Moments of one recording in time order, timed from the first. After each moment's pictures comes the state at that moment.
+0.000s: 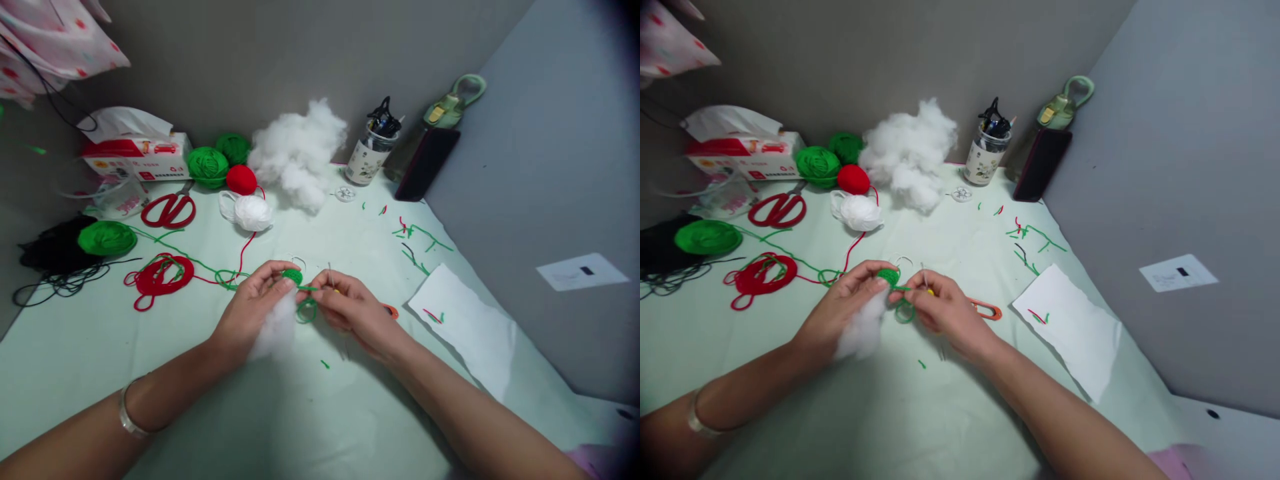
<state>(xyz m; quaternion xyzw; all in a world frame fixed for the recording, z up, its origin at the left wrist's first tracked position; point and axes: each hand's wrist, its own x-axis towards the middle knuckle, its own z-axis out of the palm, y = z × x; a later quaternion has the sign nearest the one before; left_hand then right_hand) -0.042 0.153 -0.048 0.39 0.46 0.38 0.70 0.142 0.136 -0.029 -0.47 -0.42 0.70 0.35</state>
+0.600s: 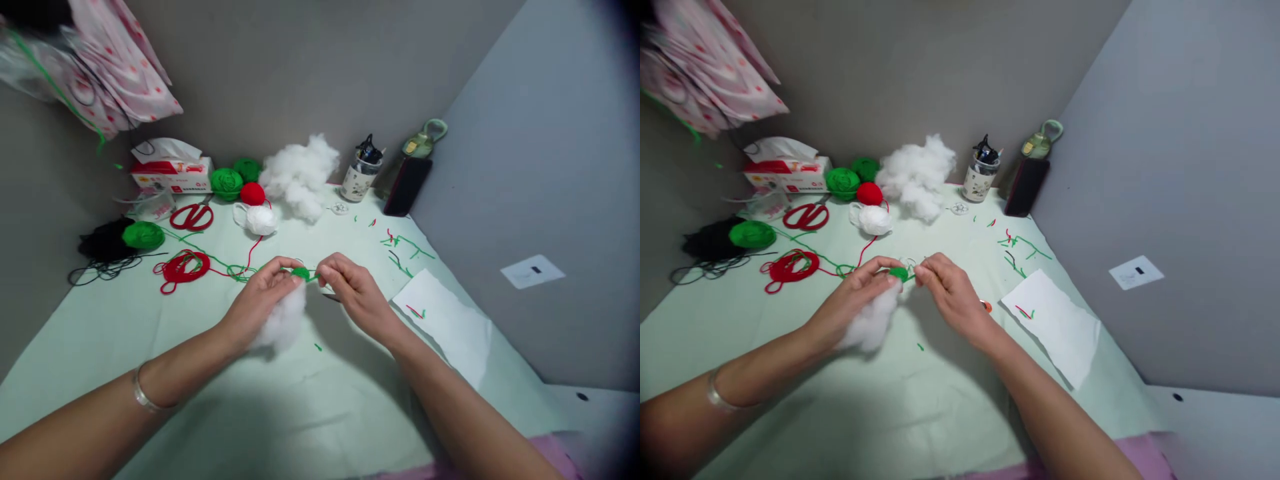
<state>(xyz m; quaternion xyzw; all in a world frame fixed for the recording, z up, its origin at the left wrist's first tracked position) -0.039 0.129 -0.022 0.40 0.43 0.39 0.71 0.153 0.126 -0.003 -0.49 -0.71 0.35 0.37</state>
